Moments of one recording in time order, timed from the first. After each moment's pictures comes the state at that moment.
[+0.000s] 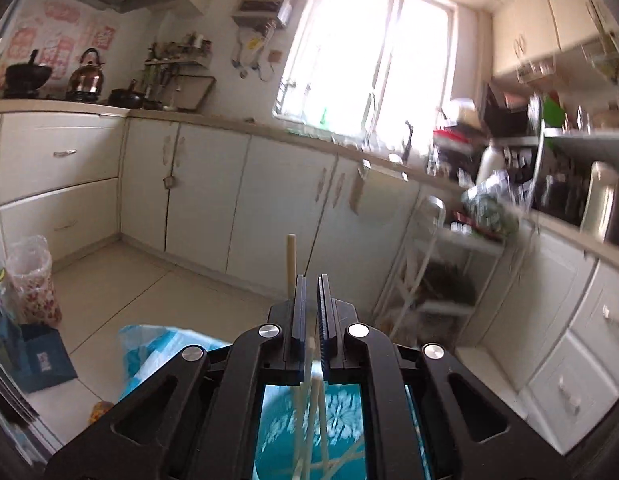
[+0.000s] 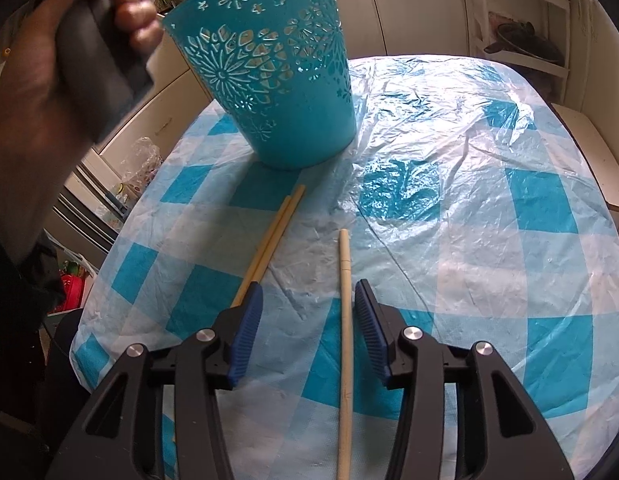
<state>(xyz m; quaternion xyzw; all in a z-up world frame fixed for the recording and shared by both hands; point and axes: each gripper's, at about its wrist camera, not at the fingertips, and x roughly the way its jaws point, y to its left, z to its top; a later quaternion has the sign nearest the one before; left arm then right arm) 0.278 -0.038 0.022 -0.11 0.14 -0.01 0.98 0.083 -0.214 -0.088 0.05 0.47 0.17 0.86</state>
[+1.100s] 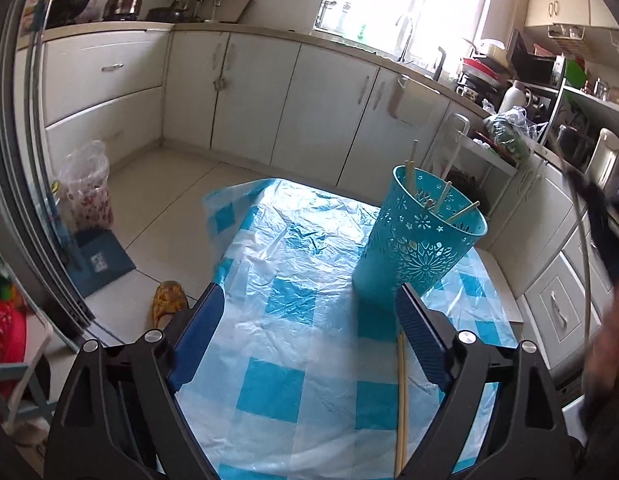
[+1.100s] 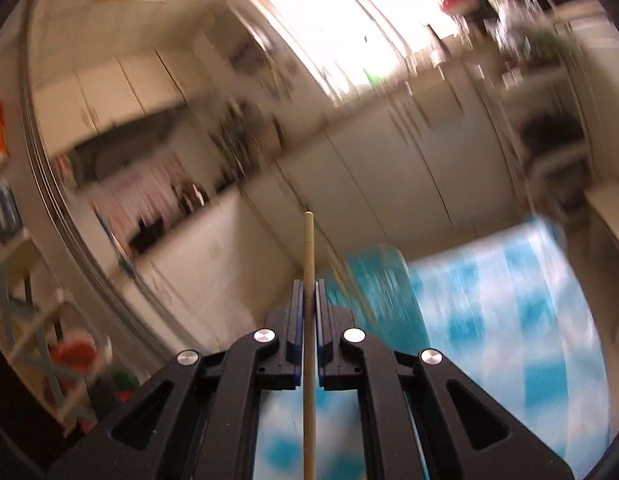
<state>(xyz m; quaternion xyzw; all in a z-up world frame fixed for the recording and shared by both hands) 0.088 0.068 -0.032 -0.14 0.31 0.01 0.94 0.108 -0.241 0.104 0.23 0.17 0.25 0.92</state>
